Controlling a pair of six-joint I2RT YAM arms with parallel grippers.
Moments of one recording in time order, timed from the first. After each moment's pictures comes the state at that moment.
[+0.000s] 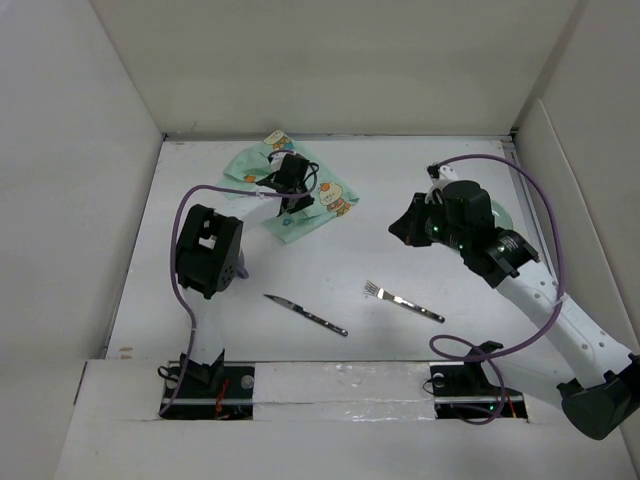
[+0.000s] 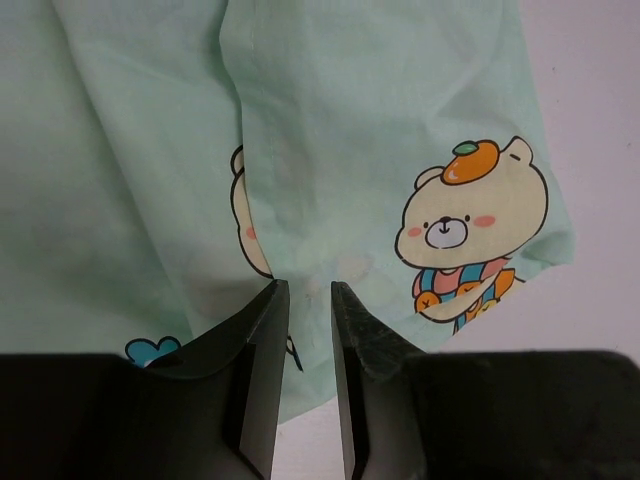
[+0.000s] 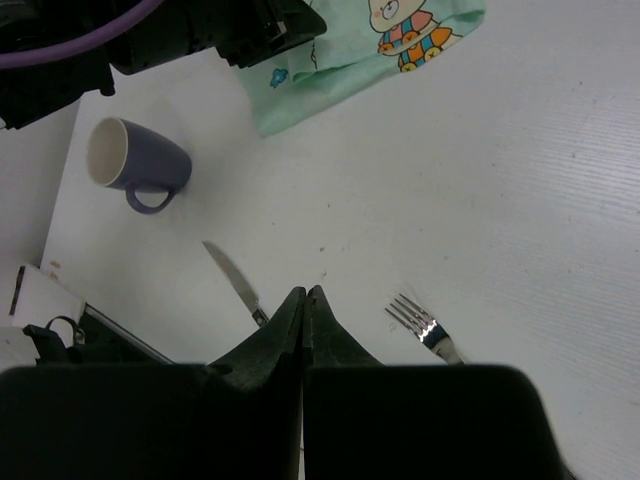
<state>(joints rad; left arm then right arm) -0.45 2.02 1.44 -0.26 -0.20 -0.76 0.53 1.04 1.08 -0.51 -0.11 0.52</state>
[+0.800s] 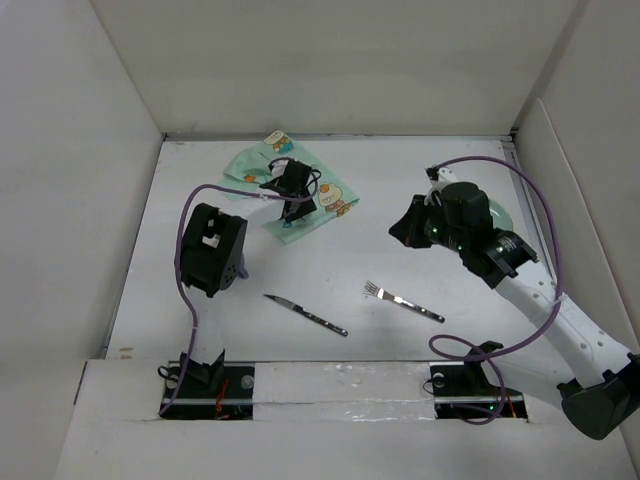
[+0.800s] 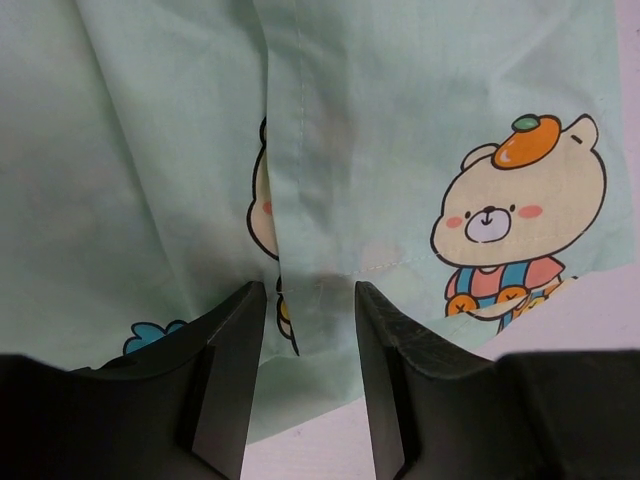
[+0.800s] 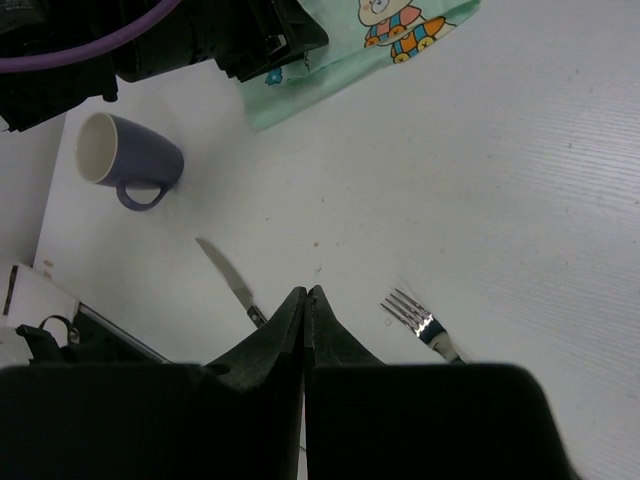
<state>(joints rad) -0.46 2.05 1.42 -0.29 -0.21 -0.79 0.53 1.04 1.06 -0.52 -0.11 0.52</state>
